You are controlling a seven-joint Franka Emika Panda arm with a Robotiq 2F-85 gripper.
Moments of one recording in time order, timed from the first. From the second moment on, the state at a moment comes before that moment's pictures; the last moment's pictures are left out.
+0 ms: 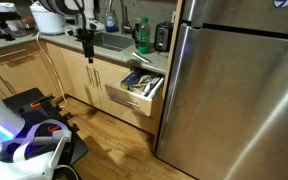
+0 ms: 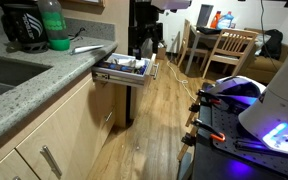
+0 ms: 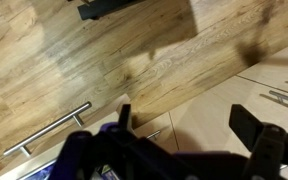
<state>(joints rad) 0.00 -0.06 0.04 -2.43 0.00 2.27 0.35</state>
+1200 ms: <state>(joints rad) -0.01 -0.03 0.00 -2.42 -0.44 2.20 0.26</state>
